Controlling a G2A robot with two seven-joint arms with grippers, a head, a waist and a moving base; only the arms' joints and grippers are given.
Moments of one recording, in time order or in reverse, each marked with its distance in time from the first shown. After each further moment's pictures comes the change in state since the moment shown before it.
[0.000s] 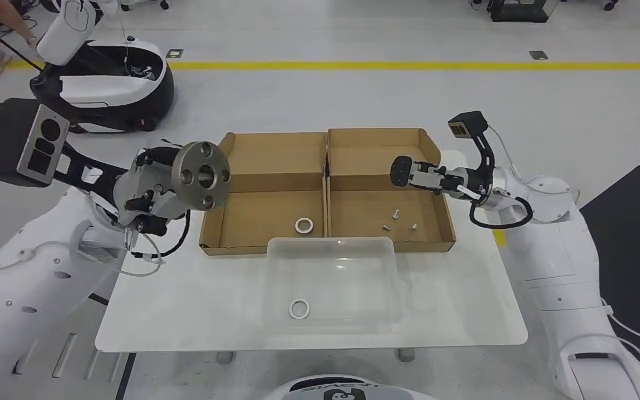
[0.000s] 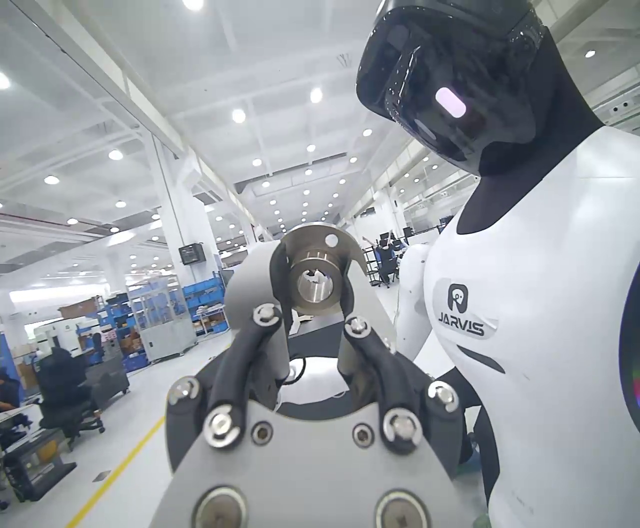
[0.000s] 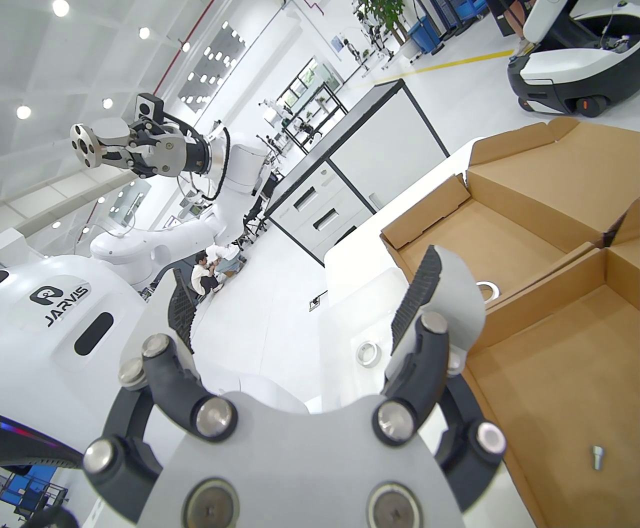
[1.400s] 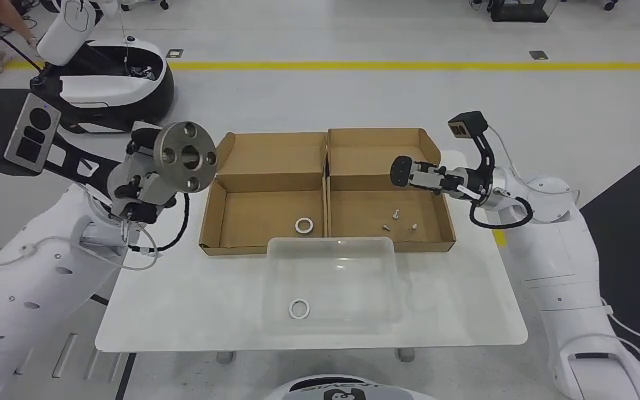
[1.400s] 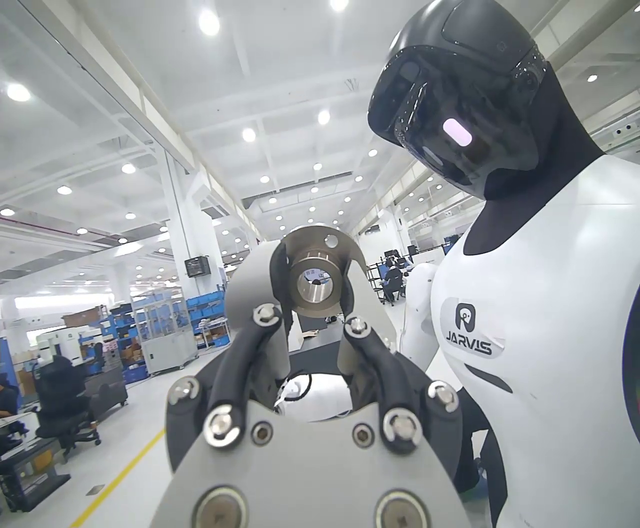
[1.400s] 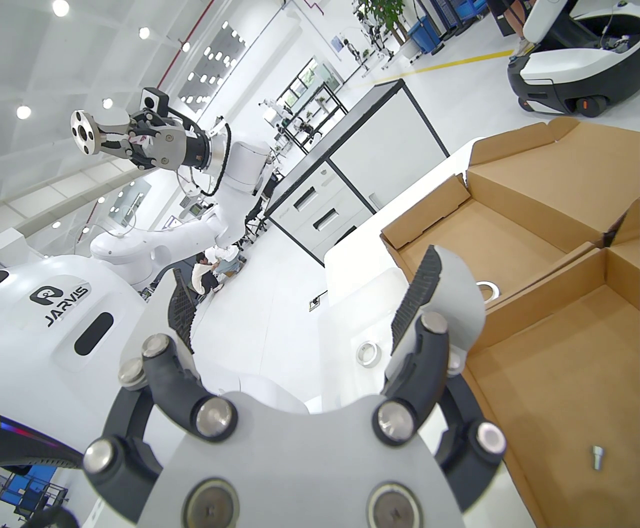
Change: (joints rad) left arm -0.003 -0.025 -0.014 0.012 -0.048 0.000 0.000; right arm 0.000 0.000 0.000 0.000 0.000 0.000 0.000
